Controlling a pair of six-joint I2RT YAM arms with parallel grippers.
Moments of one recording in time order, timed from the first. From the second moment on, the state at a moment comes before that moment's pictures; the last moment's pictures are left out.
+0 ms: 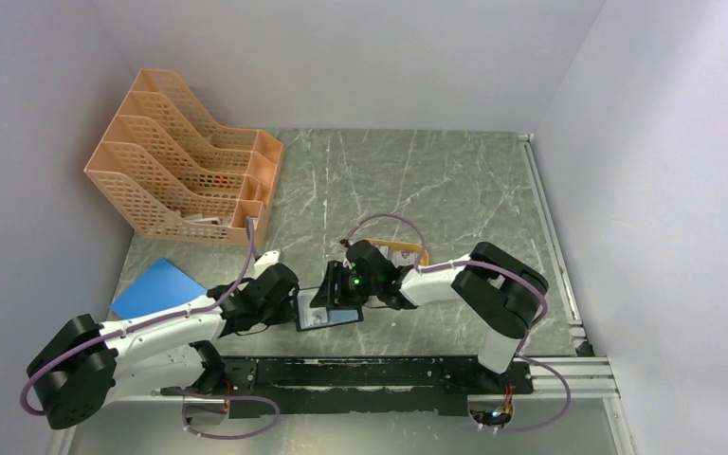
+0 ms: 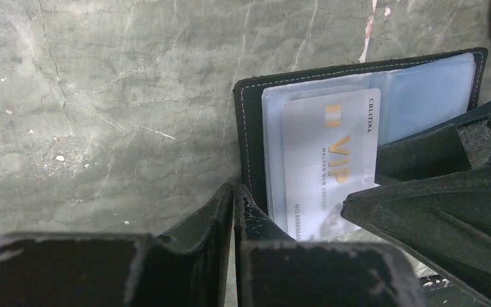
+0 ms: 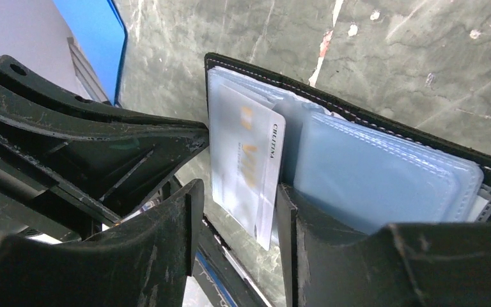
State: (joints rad) left arm -0.88 1.04 0.39 -0.38 -0.26 -0.97; right arm 0.96 1.75 0.69 0.38 -0.32 1.01
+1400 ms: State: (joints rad) left arm -0.88 0.83 0.58 -0.56 -0.35 -0.87; right arm 0.74 1.25 0.82 -0.24 0.02 0.78
